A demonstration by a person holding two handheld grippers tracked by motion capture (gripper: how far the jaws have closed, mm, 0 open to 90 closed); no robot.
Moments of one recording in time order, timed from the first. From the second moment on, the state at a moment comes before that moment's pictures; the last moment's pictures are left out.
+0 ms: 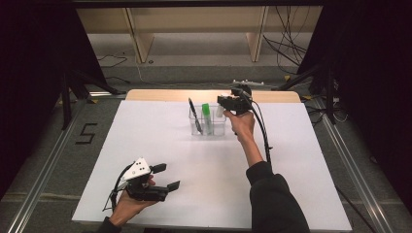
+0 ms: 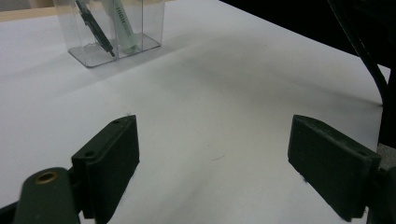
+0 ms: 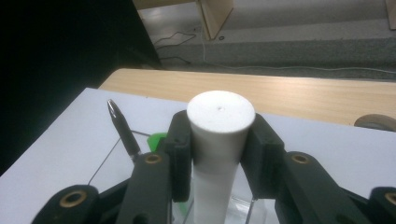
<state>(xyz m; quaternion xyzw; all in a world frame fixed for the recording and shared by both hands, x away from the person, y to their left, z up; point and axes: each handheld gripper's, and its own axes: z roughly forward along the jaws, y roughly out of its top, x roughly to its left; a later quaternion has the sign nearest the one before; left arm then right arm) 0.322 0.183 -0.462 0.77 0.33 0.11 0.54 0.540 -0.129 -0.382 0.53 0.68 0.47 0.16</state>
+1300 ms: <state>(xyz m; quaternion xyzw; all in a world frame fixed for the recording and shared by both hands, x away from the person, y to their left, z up) 0.323 0.185 -0.461 0.77 0.33 0.11 0.54 0.522 -0.130 -0.377 0.51 0.71 0.45 0.16</state>
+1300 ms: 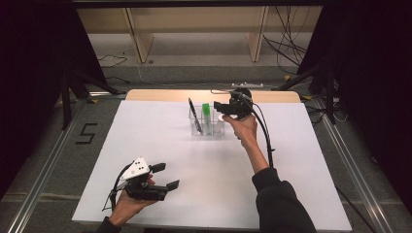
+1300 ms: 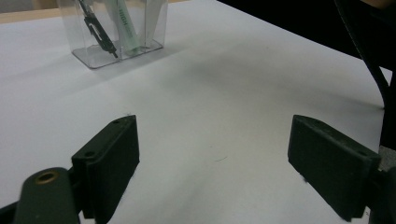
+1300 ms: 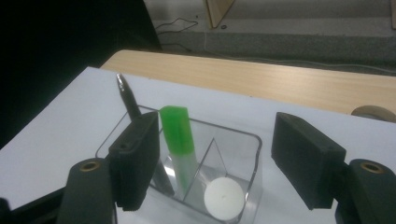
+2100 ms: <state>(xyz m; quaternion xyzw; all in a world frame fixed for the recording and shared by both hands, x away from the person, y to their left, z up) 0.324 0.184 -0.462 0.77 0.33 0.11 0.54 0.462 -0.149 -0.372 0.45 0.74 0.47 0.15</state>
